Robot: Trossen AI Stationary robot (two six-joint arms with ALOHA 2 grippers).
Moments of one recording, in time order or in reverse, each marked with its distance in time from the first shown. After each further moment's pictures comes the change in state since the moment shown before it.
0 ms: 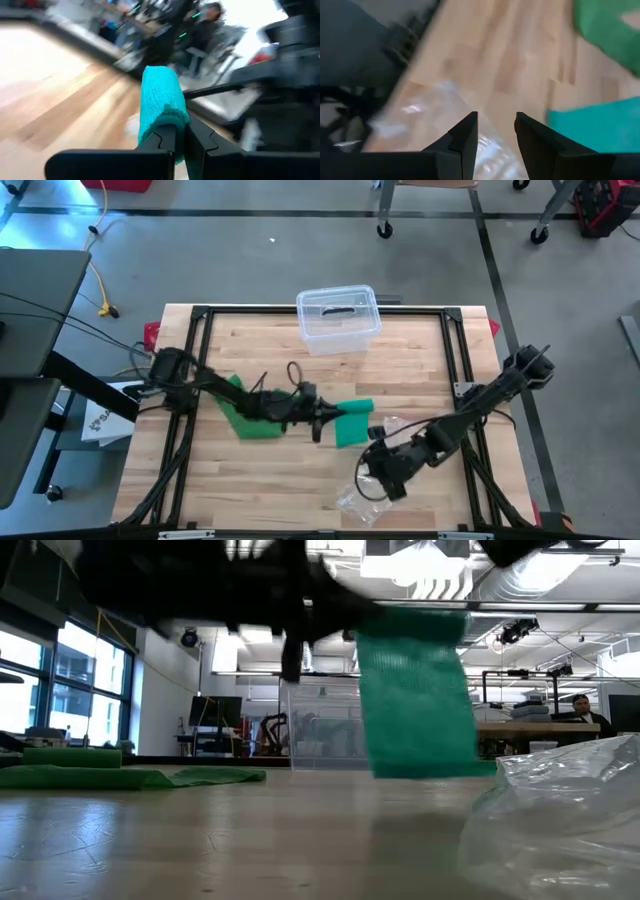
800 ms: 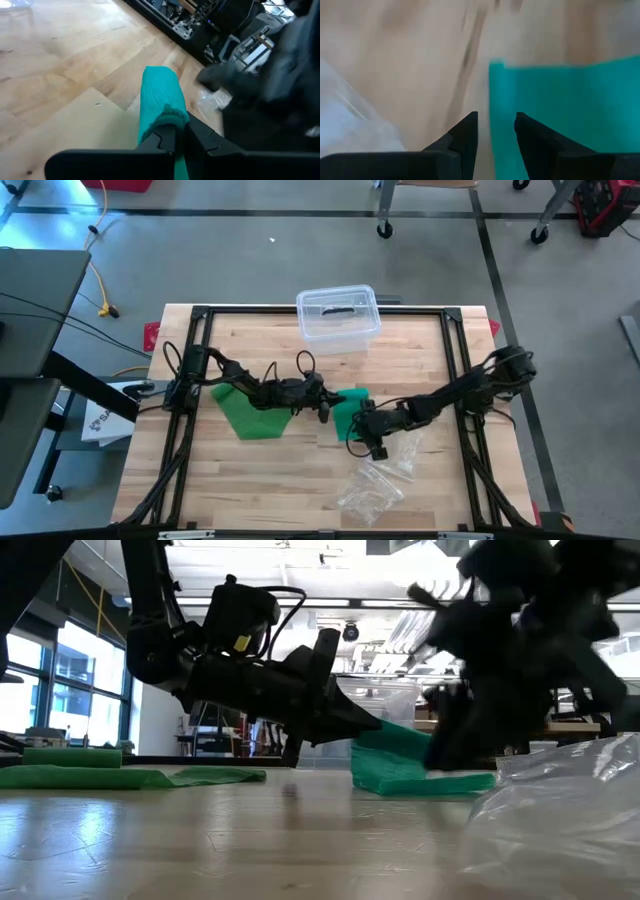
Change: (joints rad) left arm 0.163 0.202 0.000 0.053 0.137 -0.117; right arm -0.324 0.130 -0.426 0.573 -0.177 -0.190
